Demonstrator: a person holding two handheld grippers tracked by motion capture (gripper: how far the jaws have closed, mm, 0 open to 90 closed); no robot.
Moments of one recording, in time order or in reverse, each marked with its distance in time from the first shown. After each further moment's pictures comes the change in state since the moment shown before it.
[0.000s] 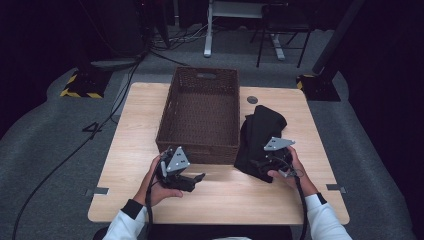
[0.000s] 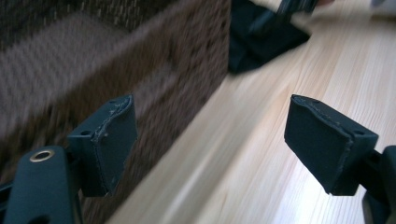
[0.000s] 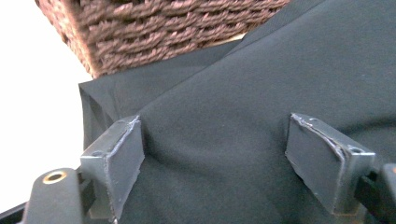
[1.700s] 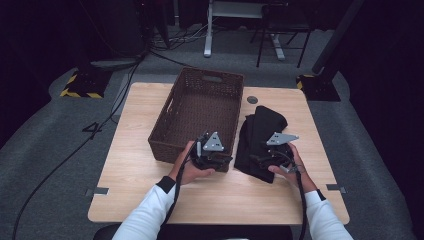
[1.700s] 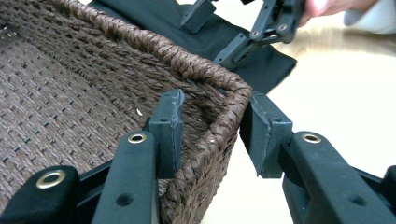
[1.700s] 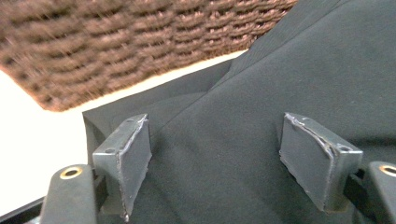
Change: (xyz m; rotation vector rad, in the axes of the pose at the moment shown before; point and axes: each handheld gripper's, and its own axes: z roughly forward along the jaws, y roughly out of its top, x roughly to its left) left arm 0.010 0.048 0.075 0.056 -0.179 0.070; right arm -0.011 0.005 0.000 -0.051 0.050 0.067
